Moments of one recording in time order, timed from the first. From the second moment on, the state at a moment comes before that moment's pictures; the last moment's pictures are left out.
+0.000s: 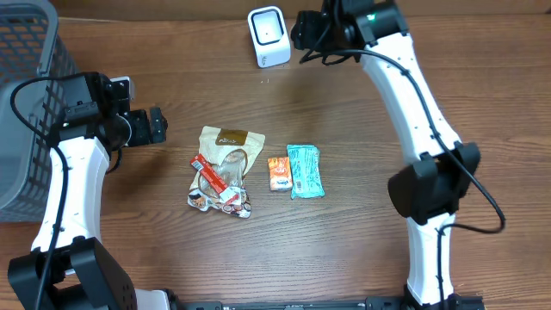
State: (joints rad) left arm 0.24 1.59 1.21 -0.68 0.16 0.06; right arm 0.34 2.28 2.38 -0.99 -0.13 0.41
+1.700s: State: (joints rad) left arm 0.24 1.59 1.21 -0.68 0.16 0.06; right arm 0.42 2.69 2.38 0.09 -0.03 0.42
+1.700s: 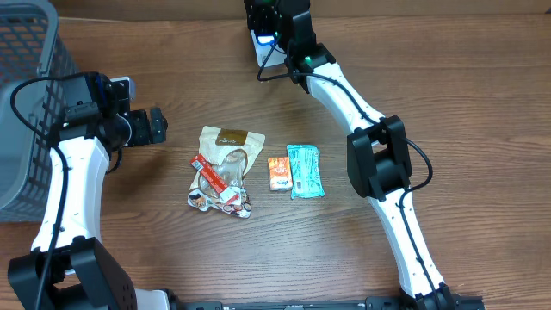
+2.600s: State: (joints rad) left arm 0.24 1.59 1.21 -0.68 0.16 0.06; right arm 0.42 2.71 2.38 0.06 -0.01 0.42
